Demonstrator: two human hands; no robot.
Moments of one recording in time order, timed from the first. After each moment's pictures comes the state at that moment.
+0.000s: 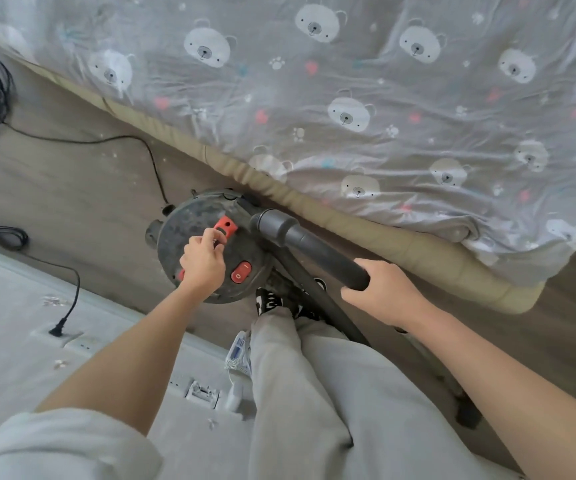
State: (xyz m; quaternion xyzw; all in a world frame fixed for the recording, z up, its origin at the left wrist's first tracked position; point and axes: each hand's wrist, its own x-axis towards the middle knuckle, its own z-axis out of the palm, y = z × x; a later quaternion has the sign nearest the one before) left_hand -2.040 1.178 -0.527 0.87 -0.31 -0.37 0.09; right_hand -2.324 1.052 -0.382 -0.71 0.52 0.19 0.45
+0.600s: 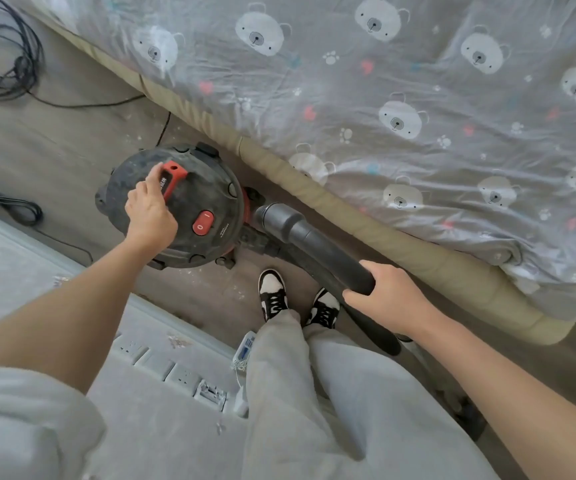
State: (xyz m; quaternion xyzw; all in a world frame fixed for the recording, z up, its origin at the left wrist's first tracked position) left_hand -1.882 1.186 -0.545 0.90 -0.33 -0.27 0.08; right_hand -2.266 1.064 -0.405 -0.72 0.50 0.21 0.43
